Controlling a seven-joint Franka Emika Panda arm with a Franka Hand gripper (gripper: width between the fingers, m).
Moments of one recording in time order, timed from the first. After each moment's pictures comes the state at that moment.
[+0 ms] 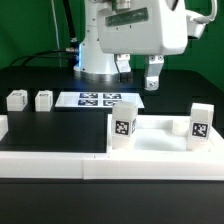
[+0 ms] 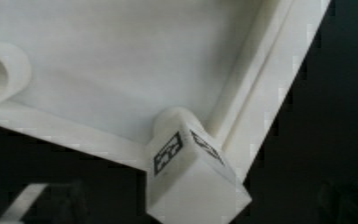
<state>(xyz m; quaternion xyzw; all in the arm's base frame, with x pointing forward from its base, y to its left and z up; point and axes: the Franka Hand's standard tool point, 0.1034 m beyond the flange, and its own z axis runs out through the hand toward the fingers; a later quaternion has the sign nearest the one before) 0.605 0.018 0.116 -0.85 0.53 -0.04 0.07</state>
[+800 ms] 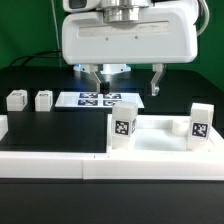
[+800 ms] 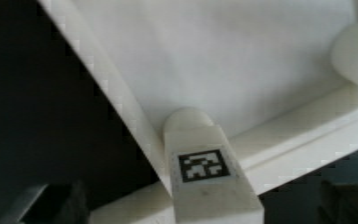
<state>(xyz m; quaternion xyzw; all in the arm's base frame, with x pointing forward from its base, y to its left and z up) 0.587 0.006 0.099 -0.97 0.21 -0.08 0.04</state>
